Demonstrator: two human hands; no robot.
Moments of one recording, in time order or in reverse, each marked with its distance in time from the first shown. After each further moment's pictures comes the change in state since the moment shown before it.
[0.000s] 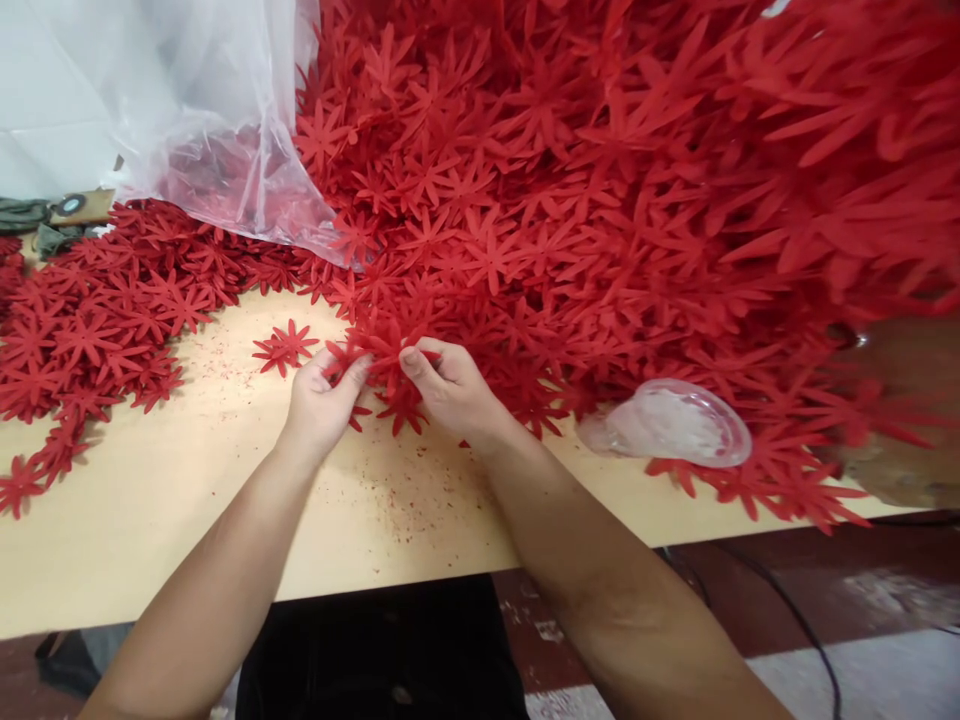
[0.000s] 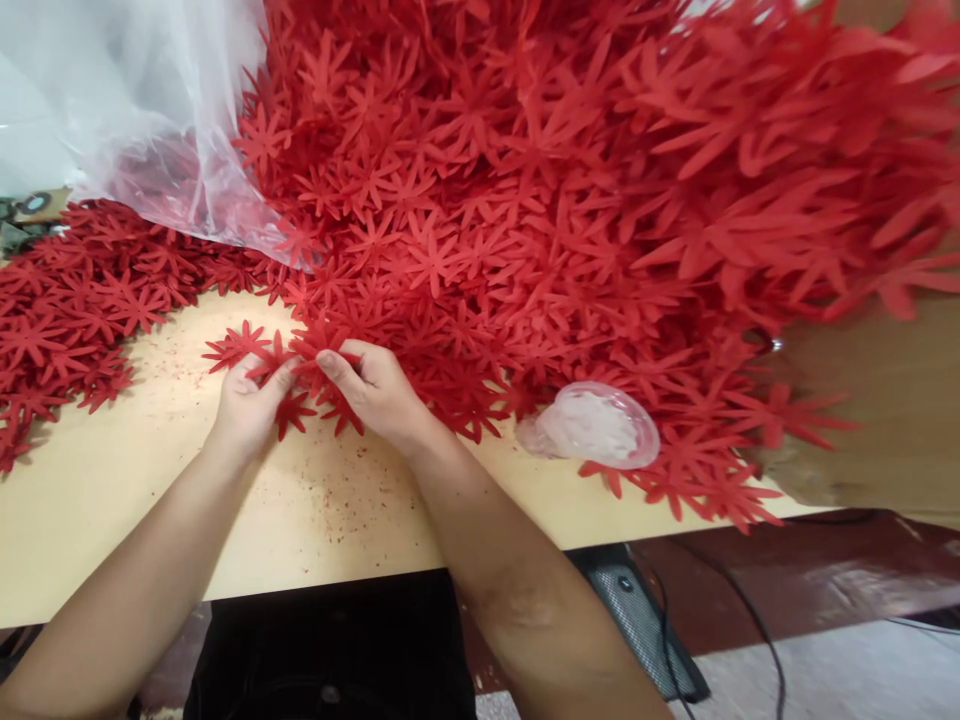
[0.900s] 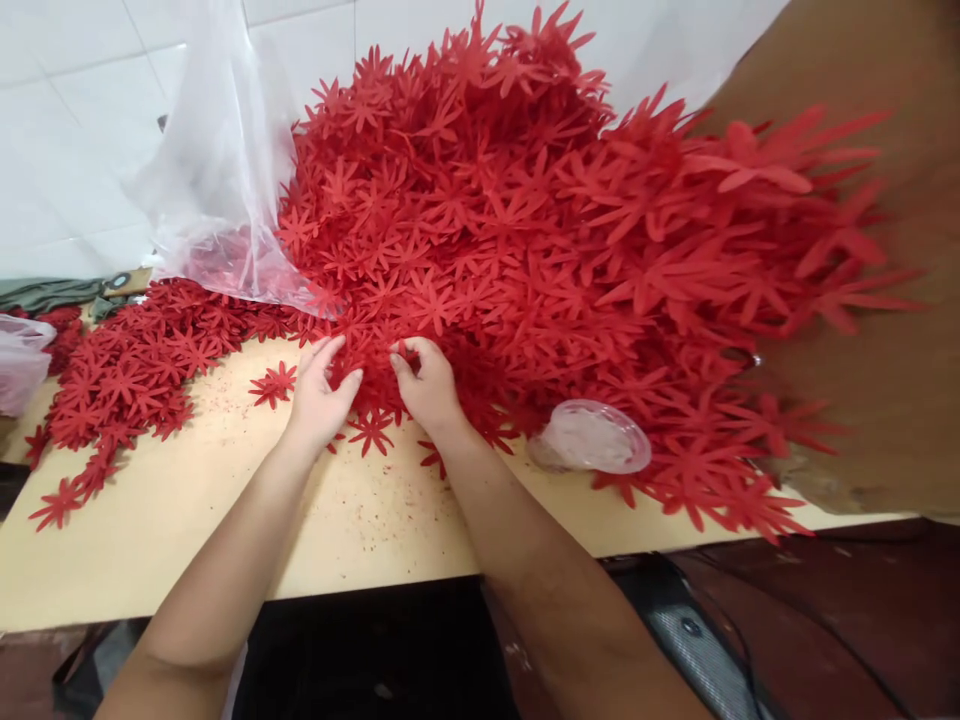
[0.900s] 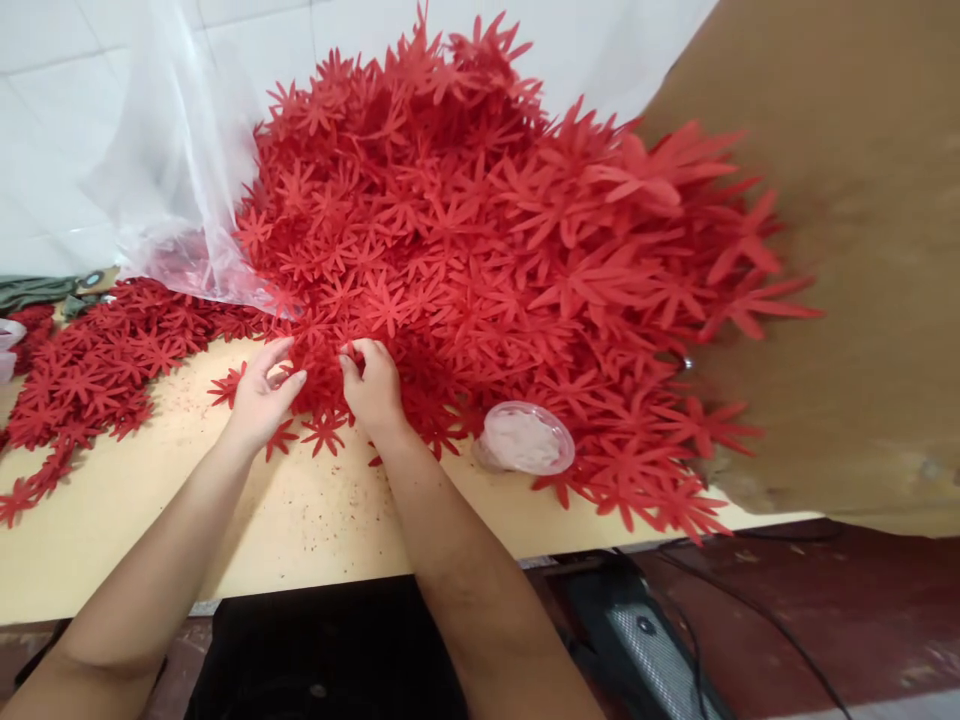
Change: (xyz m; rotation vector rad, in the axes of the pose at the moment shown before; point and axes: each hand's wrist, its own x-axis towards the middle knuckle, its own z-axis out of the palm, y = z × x) left_hand 0.028 0.012 0.015 0.529 0.024 0.218; right_hand 0.027 0.034 -0.020 -0.229 0.491 -0.125
